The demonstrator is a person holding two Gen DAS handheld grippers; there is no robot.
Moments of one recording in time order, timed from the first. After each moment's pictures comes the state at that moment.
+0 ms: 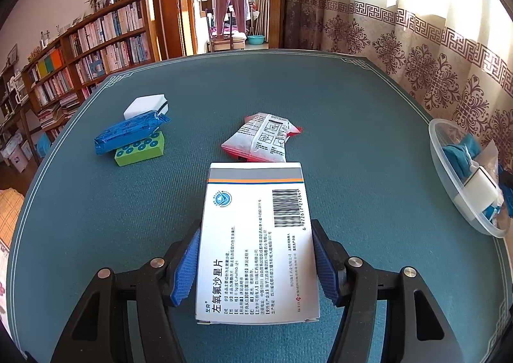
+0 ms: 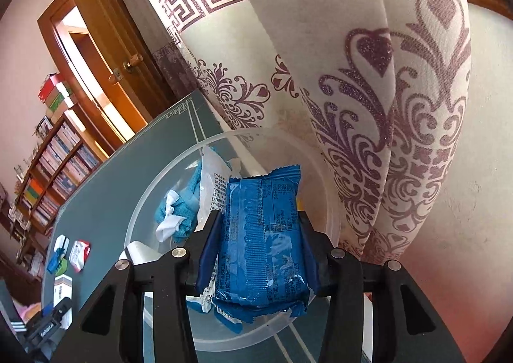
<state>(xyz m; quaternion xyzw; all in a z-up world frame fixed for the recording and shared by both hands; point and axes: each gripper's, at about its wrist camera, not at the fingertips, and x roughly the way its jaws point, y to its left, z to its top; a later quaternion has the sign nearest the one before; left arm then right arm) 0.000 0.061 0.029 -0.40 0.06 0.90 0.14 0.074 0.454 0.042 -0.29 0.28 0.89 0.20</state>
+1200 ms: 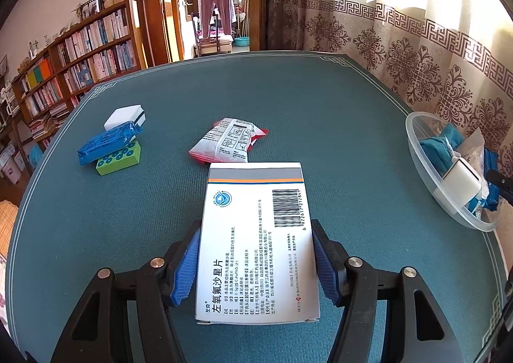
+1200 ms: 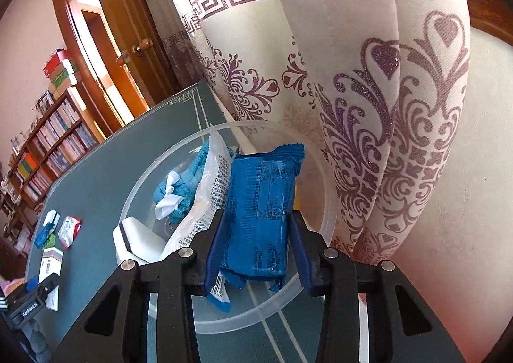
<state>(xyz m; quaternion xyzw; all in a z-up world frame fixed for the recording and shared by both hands) 0.012 0.085 0.035 -0.40 0.08 0.90 0.17 0.079 0.442 0.043 -0.31 0.23 0.90 0.20</state>
